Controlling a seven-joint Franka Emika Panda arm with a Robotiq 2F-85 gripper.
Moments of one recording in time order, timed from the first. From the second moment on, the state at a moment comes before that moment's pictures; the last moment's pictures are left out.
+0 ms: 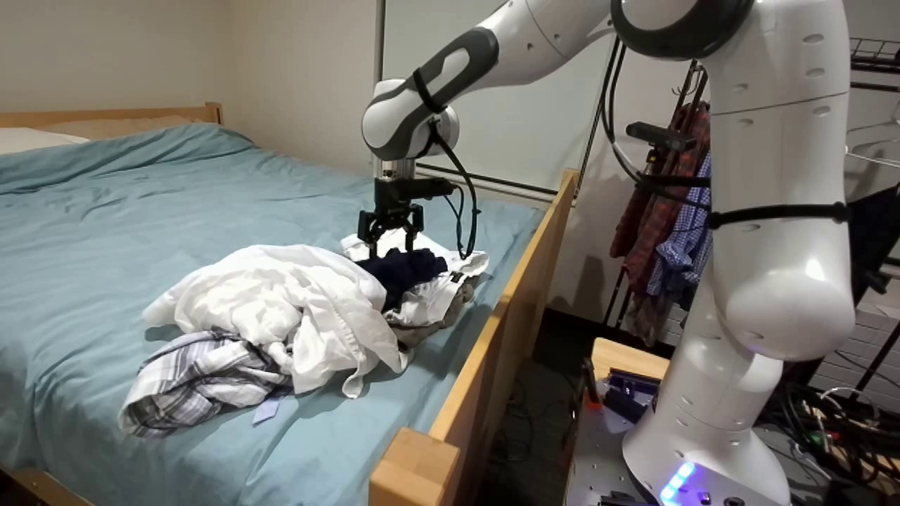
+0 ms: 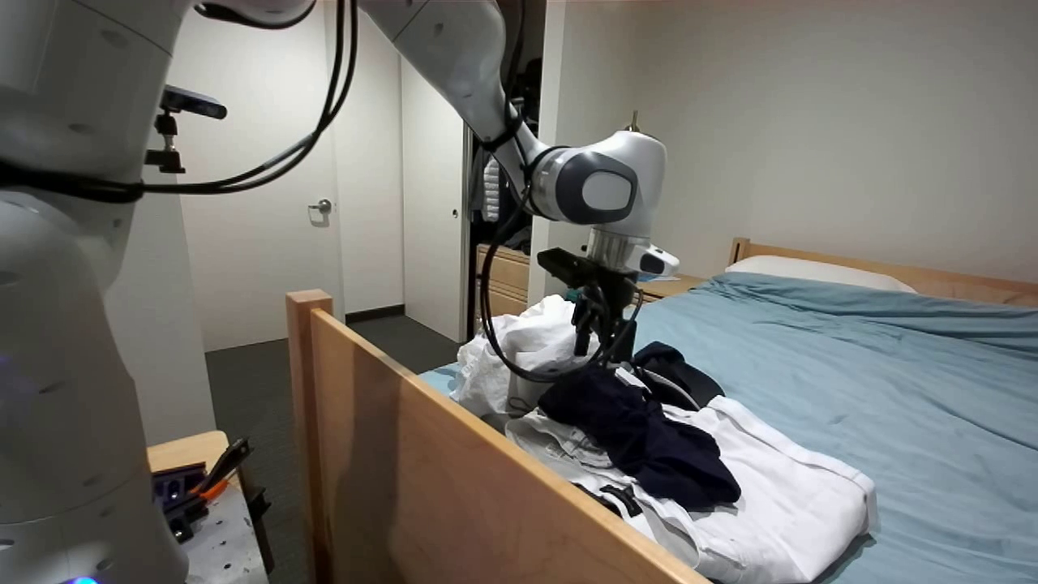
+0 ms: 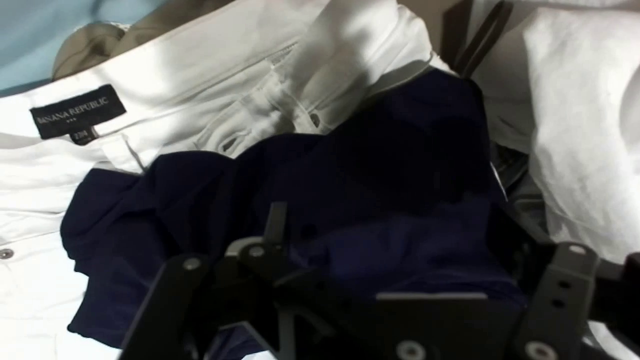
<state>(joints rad) -0.10 0.33 -0.11 -1.95 0.09 2.20 0.15</state>
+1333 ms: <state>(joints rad) -0.06 0.48 -0.11 -1.84 0.09 2.19 0.29</state>
